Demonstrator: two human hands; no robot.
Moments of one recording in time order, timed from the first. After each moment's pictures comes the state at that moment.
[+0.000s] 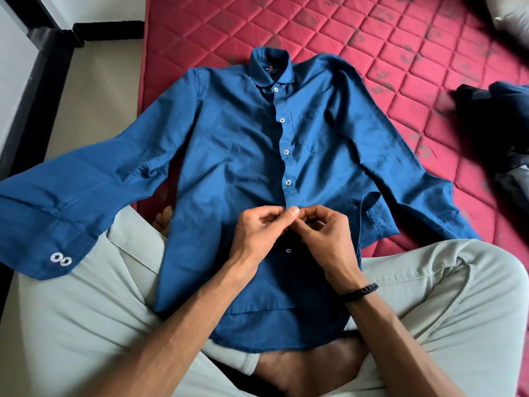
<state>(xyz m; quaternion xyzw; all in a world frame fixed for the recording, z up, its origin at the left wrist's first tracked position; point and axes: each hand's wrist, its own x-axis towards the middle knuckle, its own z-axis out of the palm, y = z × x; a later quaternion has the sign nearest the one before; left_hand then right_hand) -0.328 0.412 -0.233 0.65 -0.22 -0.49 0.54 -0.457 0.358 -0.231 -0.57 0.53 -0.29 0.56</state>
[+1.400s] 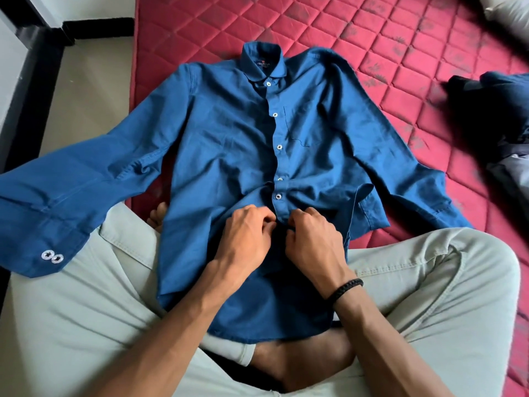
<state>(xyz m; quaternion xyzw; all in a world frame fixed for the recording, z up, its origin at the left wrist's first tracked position) -0.312 0.425 -0.247 0.75 -0.55 -0.21 0.29 -0.454 0.377 -0.218 -0.83 0.53 -0.02 0.17</state>
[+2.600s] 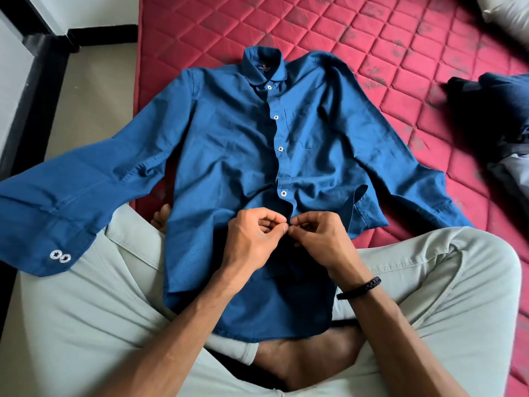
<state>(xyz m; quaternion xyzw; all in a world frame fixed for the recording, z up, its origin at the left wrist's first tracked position) -0.326 0.431 -0.226 0.74 -0.38 -0.35 0.43 -0.466 0.365 -0.221 -0.59 0.55 -0.18 0.56</state>
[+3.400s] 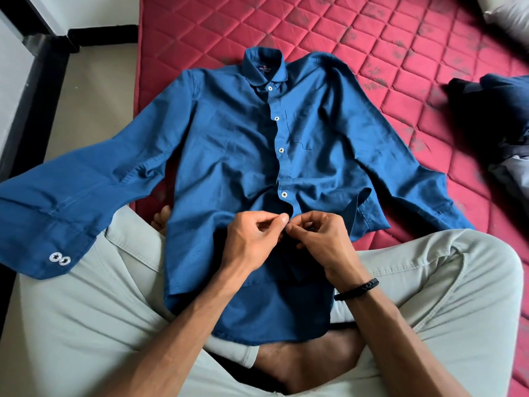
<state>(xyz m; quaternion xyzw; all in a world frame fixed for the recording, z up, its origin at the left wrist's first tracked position) -0.325 0.429 -0.233 0.71 -0.33 -0.40 0.47 -0.464 0.367 -0.225 -0.54 0.55 -0.24 0.60</state>
